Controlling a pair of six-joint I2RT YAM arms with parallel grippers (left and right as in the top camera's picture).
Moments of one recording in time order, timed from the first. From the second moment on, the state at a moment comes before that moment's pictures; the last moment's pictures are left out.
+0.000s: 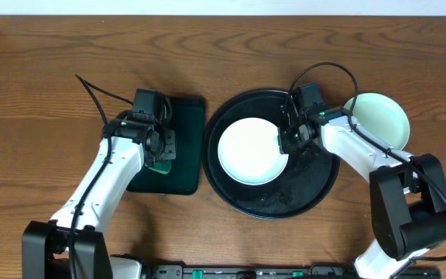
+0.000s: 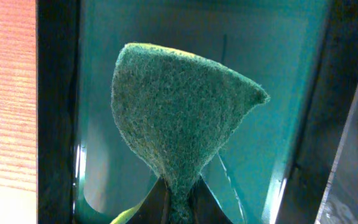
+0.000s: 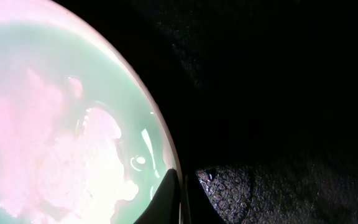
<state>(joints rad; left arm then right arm) -0.17 1.50 0.97 -0.78 -0.04 -0.23 0.34 1.83 1.08 -0.56 -0.17 0.23</state>
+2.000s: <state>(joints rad) 0.16 1.47 1.15 -0.75 -0.06 -0.33 0.34 1.83 1.08 -0.56 -0.16 0.25</state>
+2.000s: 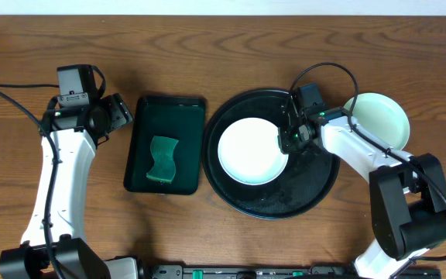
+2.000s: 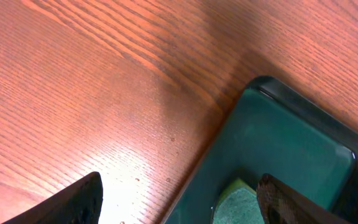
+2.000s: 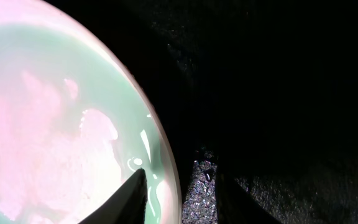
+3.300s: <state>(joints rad) 0.16 1.47 1.15 -0.75 -0.06 -0.33 0.34 1.82 1.04 -0.47 -0.16 0.24</state>
